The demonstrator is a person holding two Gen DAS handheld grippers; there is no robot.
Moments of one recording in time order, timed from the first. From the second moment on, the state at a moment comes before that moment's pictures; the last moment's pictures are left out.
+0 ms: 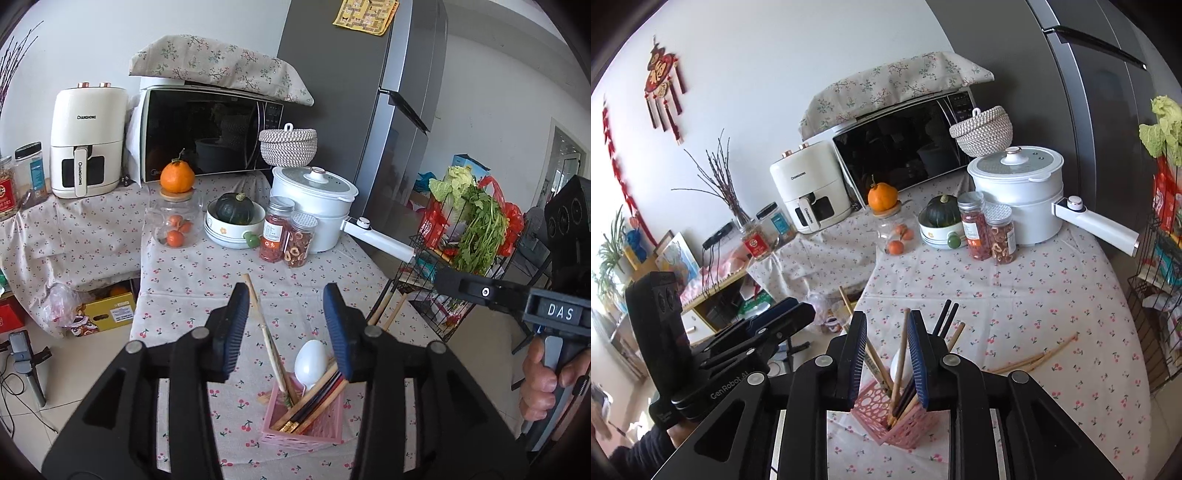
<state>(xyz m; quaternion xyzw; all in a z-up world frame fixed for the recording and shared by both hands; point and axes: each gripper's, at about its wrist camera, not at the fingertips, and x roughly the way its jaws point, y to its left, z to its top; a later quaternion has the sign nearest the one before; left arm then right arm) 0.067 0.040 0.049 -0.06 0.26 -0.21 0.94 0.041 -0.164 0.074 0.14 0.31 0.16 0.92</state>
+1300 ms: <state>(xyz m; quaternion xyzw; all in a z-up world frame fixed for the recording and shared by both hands) 0.249 0.055 -0.086 0.07 0.54 -0.22 0.81 0.167 -0.257 -0.135 0.15 0.59 -0.08 0.79</state>
